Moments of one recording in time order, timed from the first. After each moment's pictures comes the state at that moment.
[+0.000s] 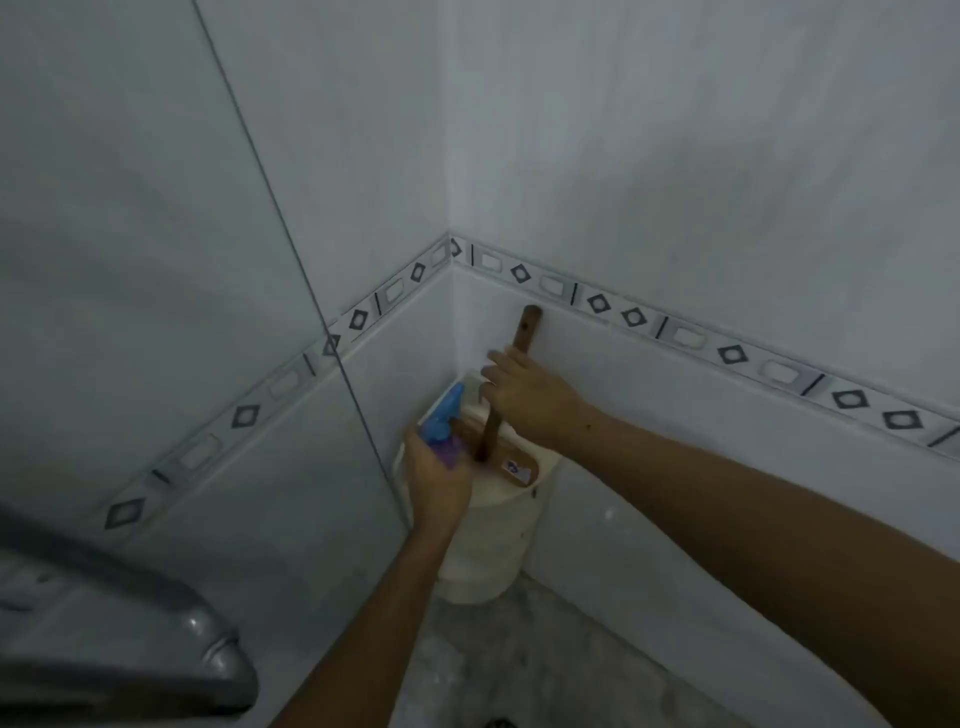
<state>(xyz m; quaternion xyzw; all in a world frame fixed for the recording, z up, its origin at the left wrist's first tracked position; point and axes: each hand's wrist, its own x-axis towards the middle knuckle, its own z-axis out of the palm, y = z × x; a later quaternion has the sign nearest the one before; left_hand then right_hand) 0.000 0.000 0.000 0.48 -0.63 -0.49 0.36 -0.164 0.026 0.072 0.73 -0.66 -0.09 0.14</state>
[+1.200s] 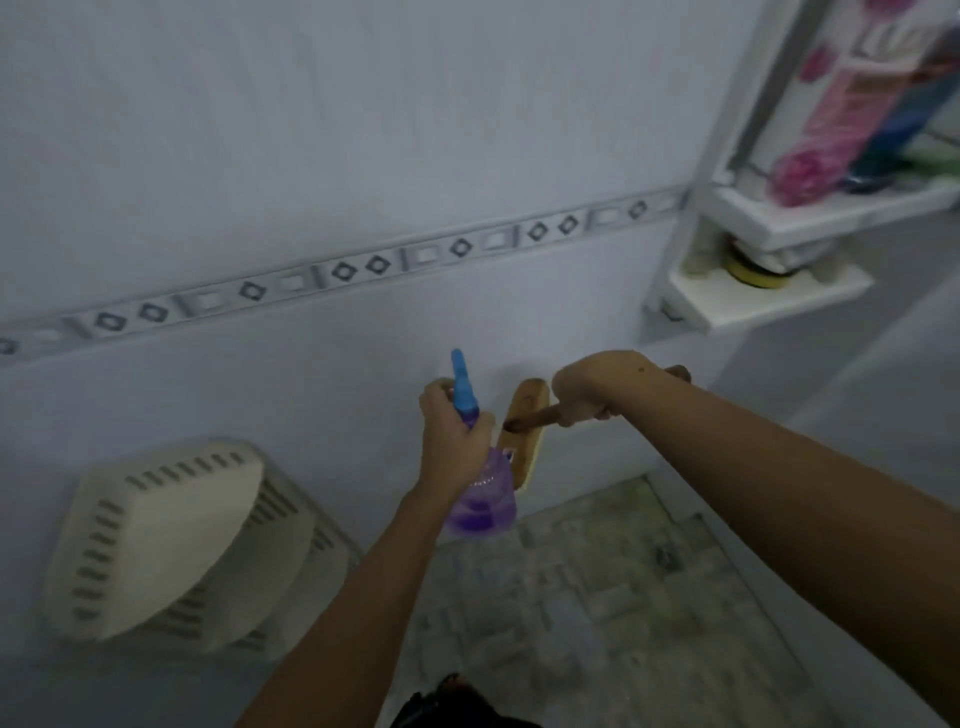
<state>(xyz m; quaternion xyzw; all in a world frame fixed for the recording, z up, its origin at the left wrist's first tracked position) -0.122 0.319 0.022 0.05 -0.82 -0.57 0.06 -0.181 0.491 0.132 0.11 -0.92 -0.14 -0.35</state>
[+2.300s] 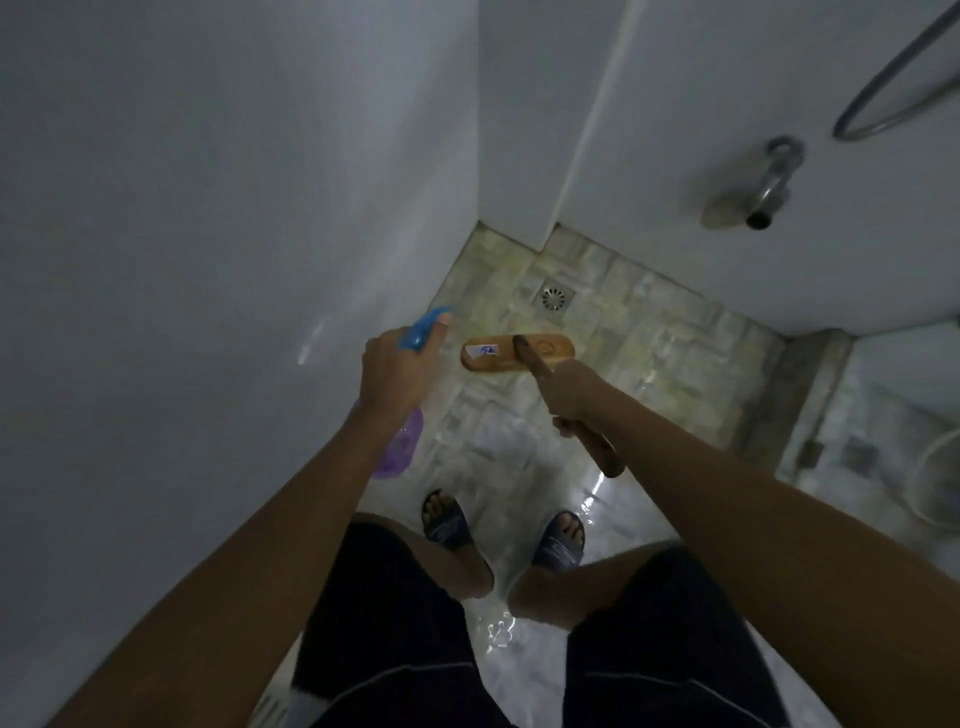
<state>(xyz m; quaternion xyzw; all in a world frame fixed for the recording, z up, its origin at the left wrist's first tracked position) -0.264 0.537 -0.415 -0.16 -0.90 -0.34 -0.23 -0.119 0.691 -0.401 -0.57 -0.58 0.50 -0.29</state>
